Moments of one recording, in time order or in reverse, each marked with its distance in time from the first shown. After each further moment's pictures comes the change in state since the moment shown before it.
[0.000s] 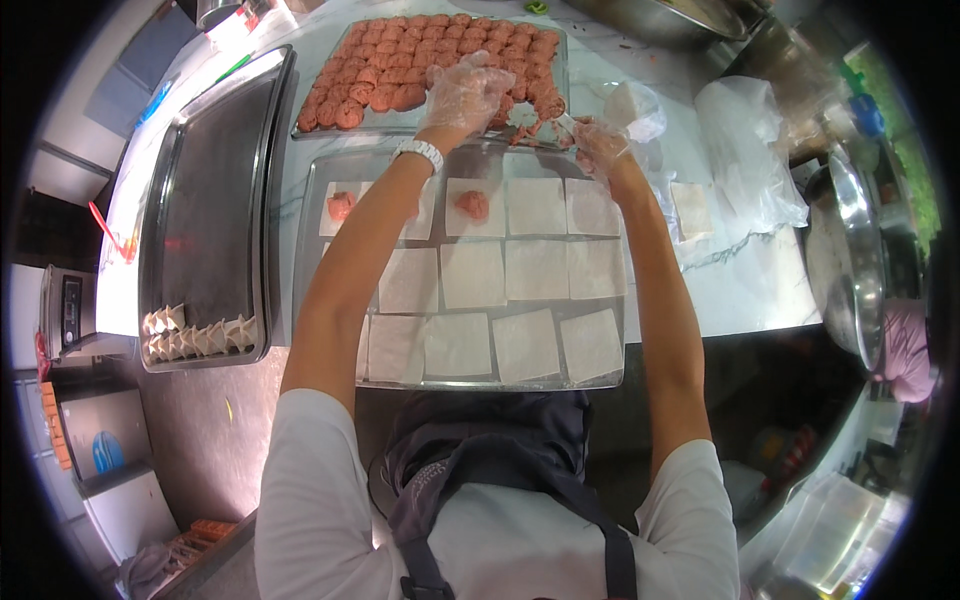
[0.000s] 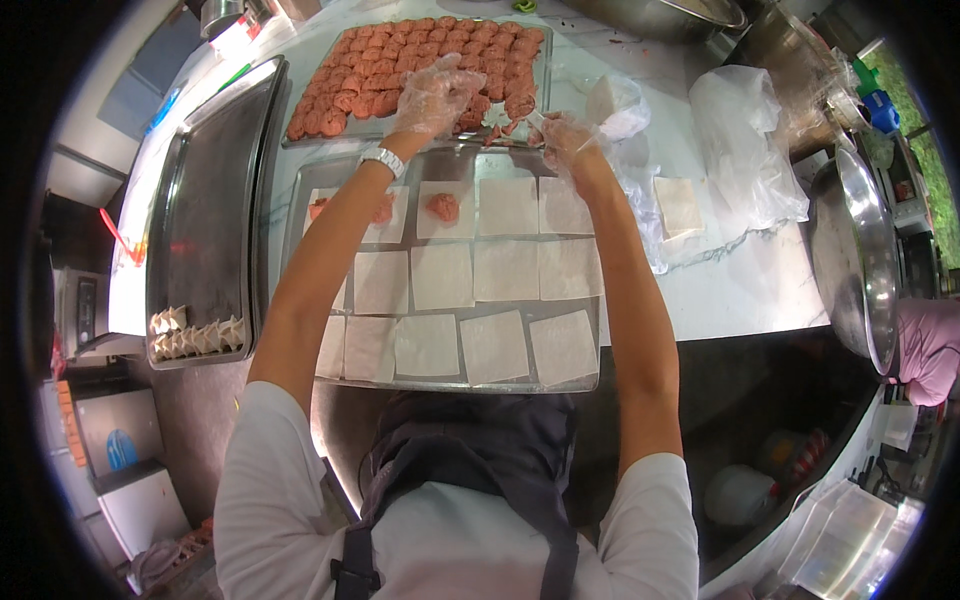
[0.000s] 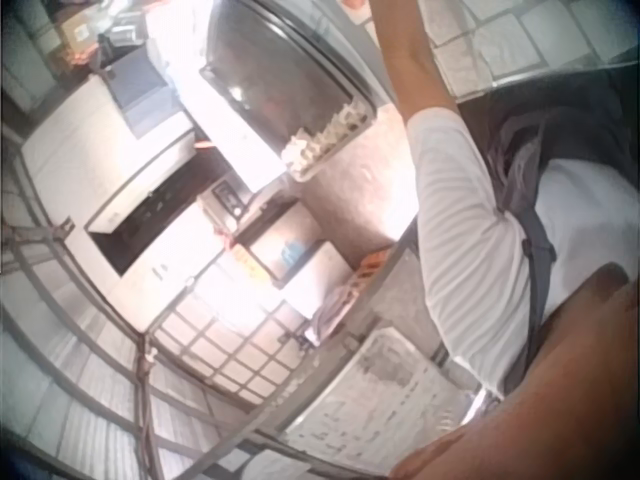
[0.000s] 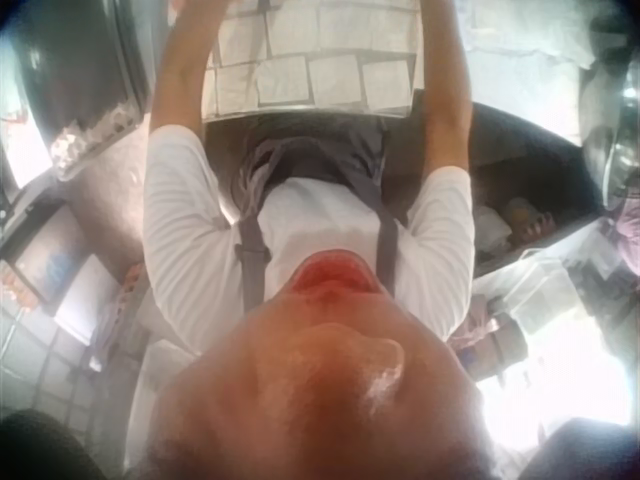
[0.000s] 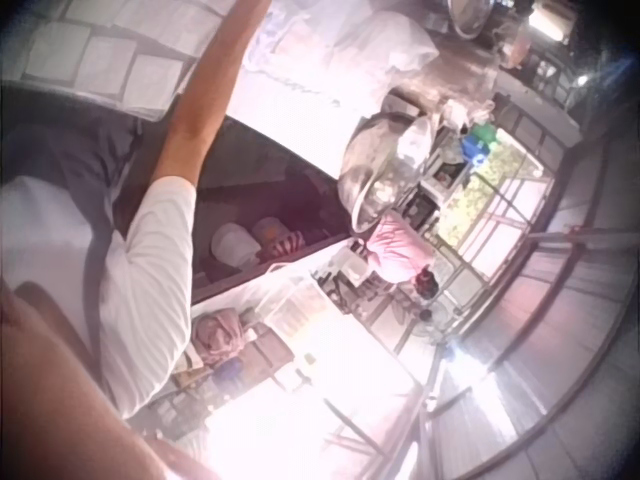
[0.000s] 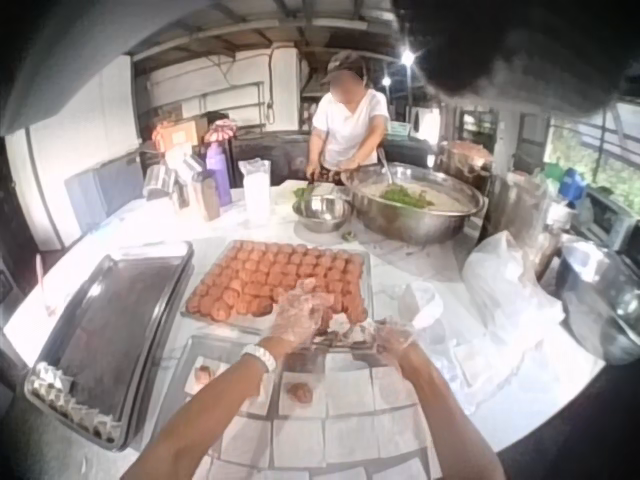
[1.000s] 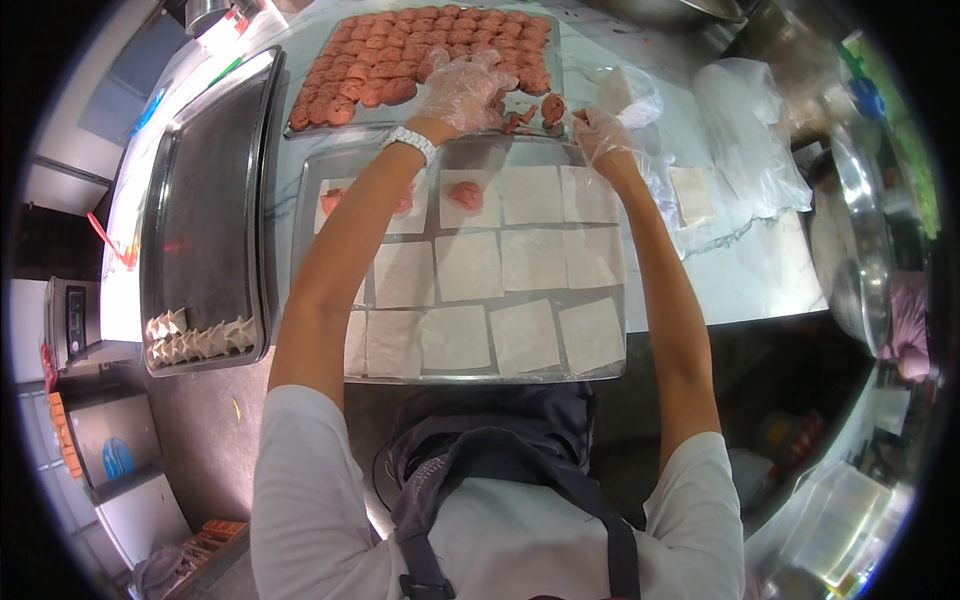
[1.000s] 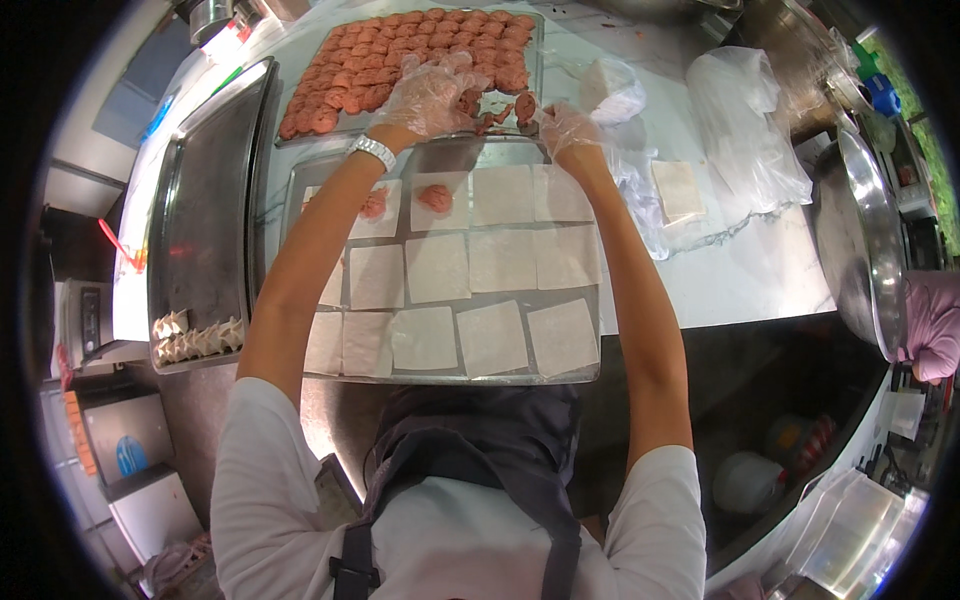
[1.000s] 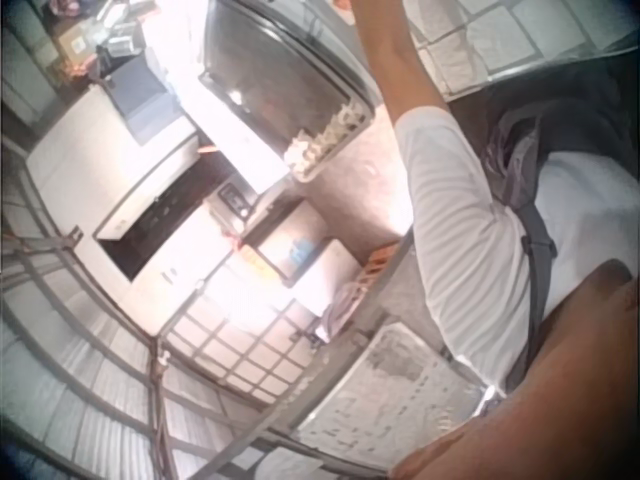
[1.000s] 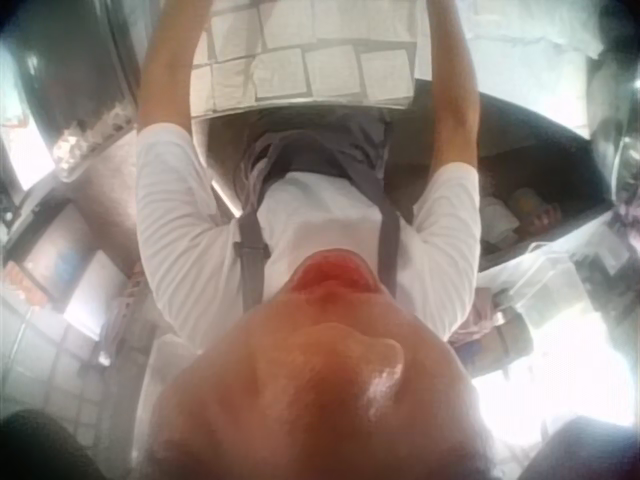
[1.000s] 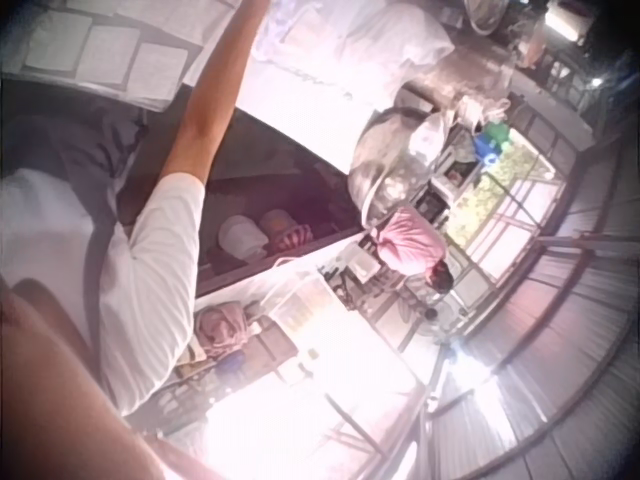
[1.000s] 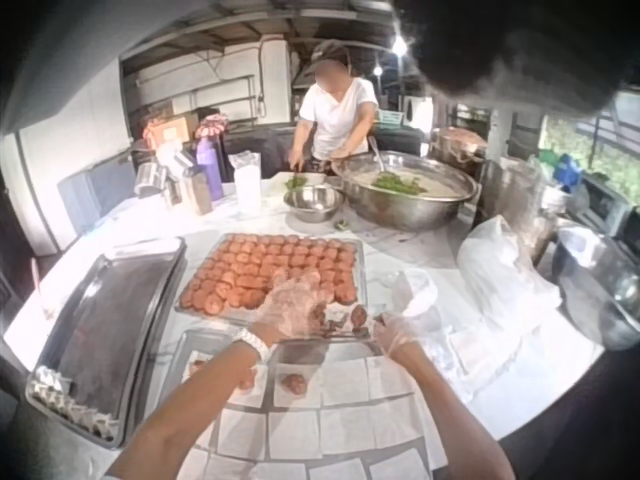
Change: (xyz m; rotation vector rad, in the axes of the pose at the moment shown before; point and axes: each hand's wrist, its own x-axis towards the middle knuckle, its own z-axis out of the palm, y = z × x) left_hand 0.004 0.027 -0.021 0.265 -0.314 0.197; right_hand 0.015 0.014 -0.013 -1.021 0.246 -0.072
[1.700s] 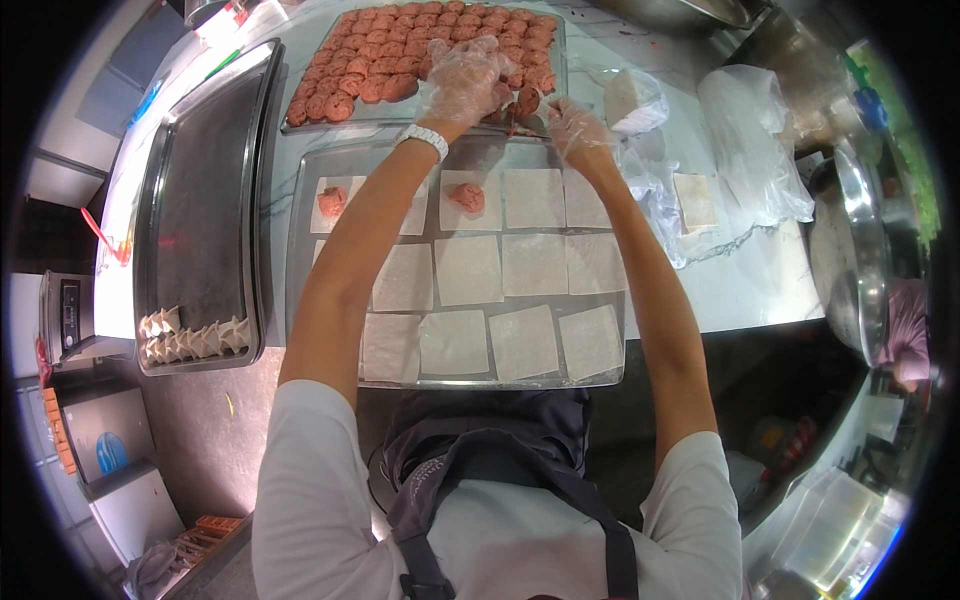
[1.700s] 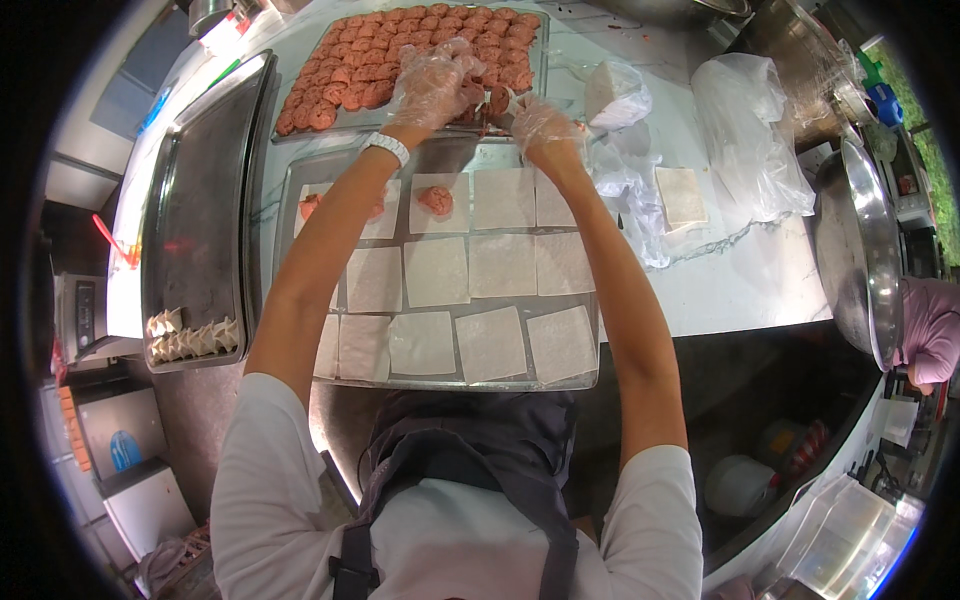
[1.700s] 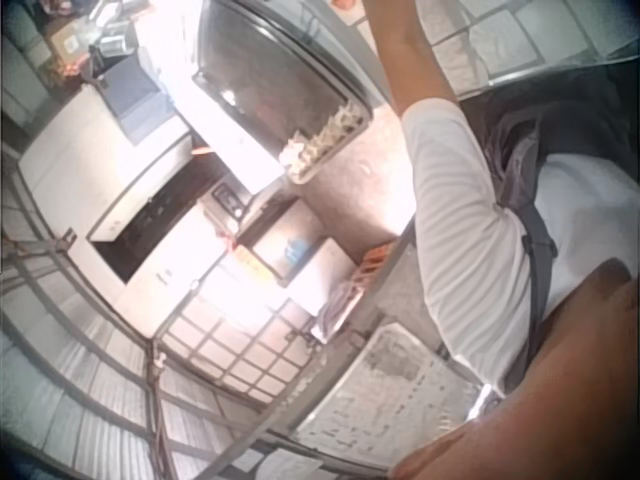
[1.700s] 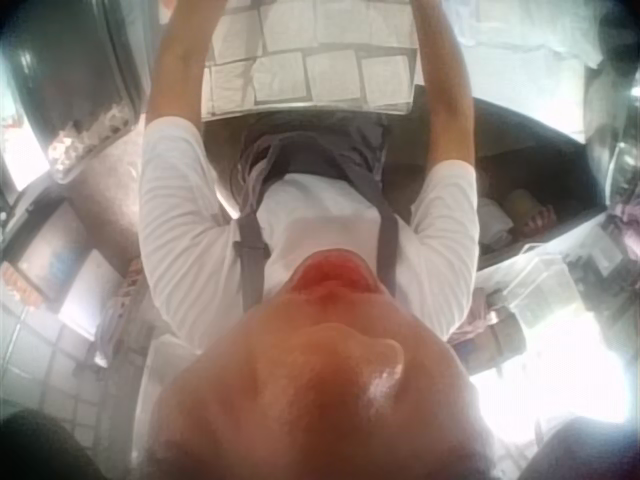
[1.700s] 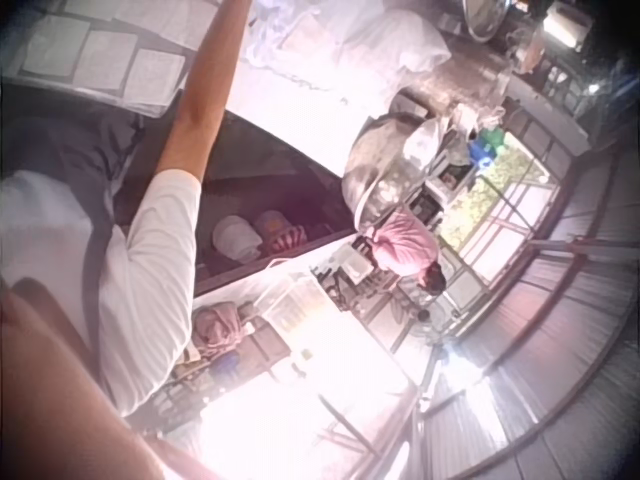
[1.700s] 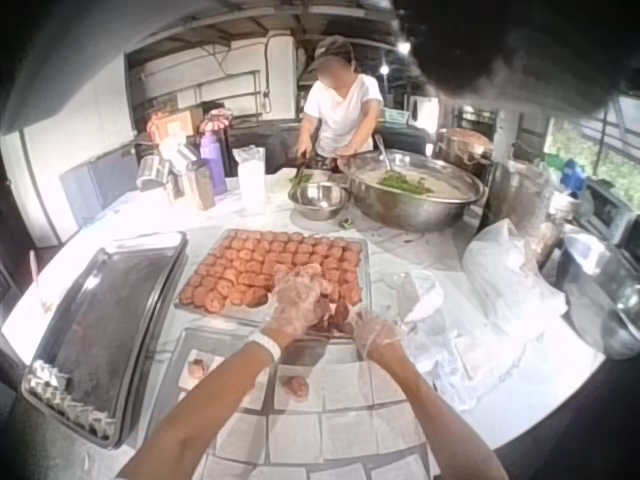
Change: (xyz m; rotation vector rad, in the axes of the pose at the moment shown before) left_hand 0.011 -0.009 0.024 0.046 0.267 -0.145; right_hand 0.011 -0.021 0.030 -0.159 0.094 -0.332
